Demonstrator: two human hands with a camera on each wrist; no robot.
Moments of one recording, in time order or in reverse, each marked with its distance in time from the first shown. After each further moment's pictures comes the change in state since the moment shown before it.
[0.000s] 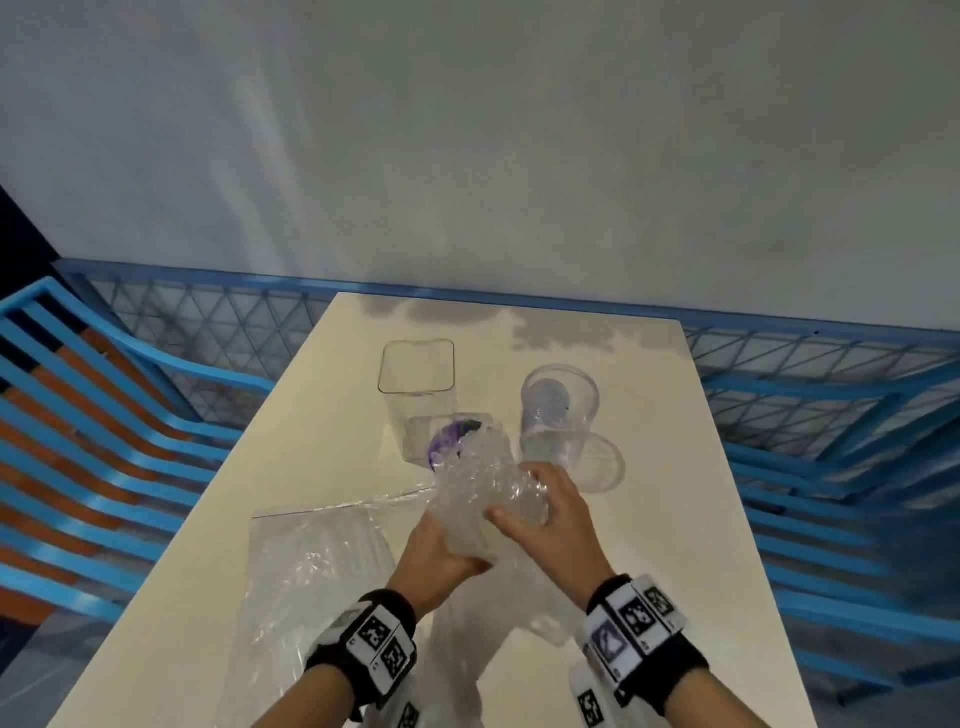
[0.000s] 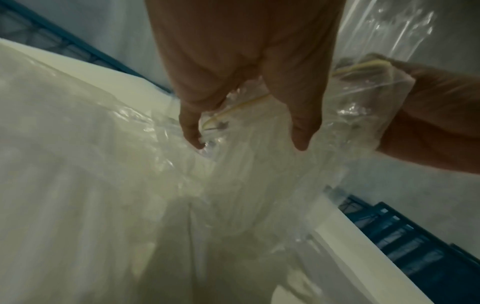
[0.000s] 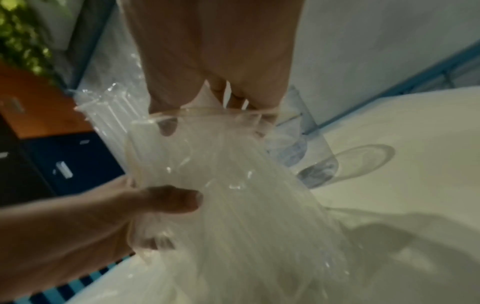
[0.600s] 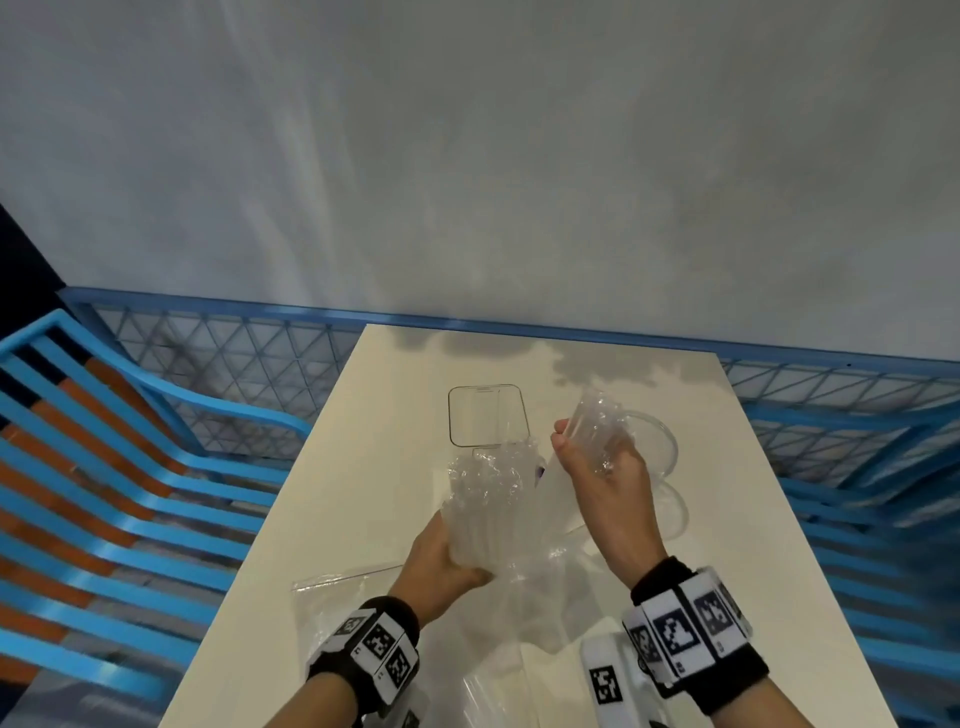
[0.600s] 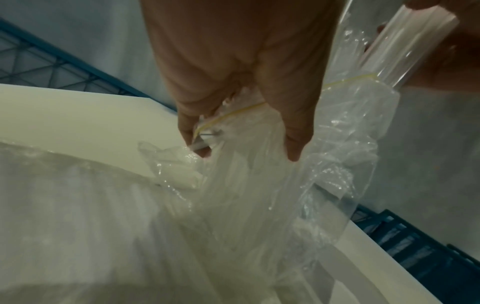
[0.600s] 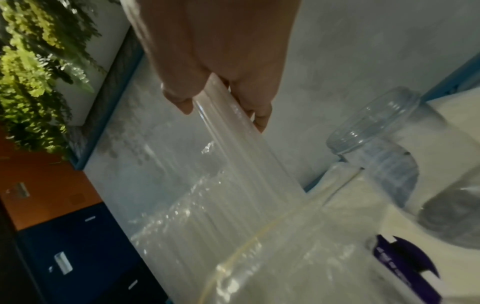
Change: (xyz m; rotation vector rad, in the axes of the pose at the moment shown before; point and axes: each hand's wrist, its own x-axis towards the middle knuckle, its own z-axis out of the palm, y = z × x) left_hand 0.049 -0.020 -0.107 0.132 -0.042 0.048; right_hand 0.064 -0.101 0.039 0.318 0.274 -0.032
